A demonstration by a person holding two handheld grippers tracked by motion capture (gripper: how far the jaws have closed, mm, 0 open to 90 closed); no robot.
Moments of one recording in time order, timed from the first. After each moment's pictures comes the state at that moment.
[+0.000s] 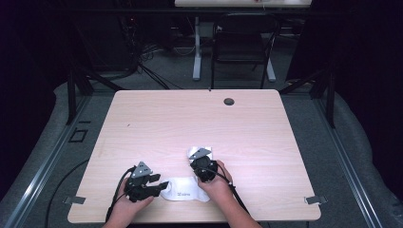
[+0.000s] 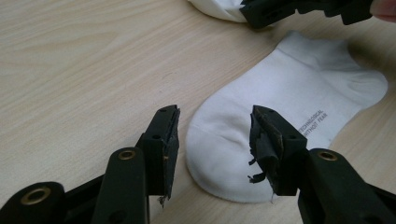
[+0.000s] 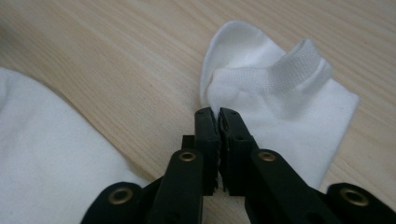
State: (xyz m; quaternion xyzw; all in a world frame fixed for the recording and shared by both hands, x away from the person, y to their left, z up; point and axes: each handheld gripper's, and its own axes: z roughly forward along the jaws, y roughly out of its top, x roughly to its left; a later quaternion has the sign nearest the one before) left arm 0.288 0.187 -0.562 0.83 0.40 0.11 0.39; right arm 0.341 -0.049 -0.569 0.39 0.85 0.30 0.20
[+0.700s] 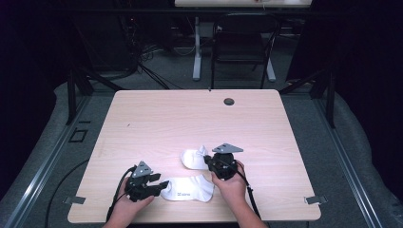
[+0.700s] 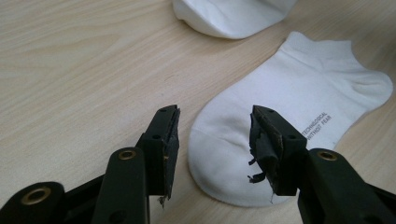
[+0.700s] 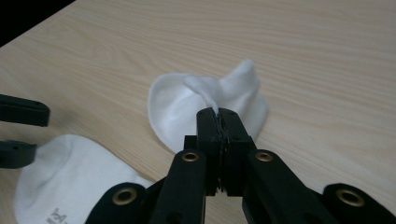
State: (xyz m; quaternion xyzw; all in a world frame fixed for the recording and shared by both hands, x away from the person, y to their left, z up) left arm 0.289 0.185 -0.563 0.82 0.40 0.11 0.39; right arm 0.331 -0.109 -0.543 0.47 0.76 0.43 0.15
